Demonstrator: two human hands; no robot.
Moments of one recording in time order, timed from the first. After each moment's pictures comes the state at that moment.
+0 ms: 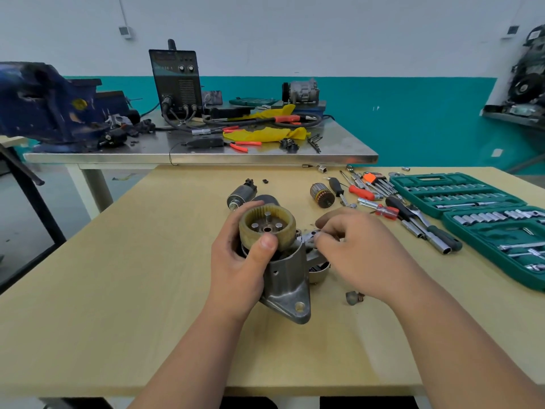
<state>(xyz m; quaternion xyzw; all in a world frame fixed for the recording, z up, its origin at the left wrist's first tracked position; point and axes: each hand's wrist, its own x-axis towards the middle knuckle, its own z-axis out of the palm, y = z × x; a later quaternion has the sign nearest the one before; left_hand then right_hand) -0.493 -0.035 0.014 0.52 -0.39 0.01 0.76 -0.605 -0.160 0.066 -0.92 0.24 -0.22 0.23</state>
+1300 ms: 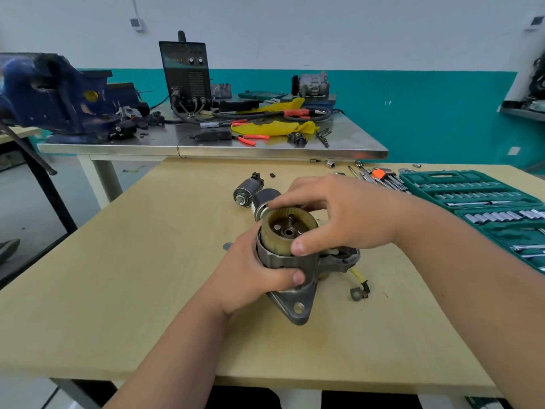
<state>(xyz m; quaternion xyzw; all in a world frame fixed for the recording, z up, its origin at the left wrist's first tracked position) -0.477 -0.023 0.013 0.58 -0.50 -0.20 0.61 -0.578 -0.171 0.123 -0.98 -0.04 -0.01 0.18</state>
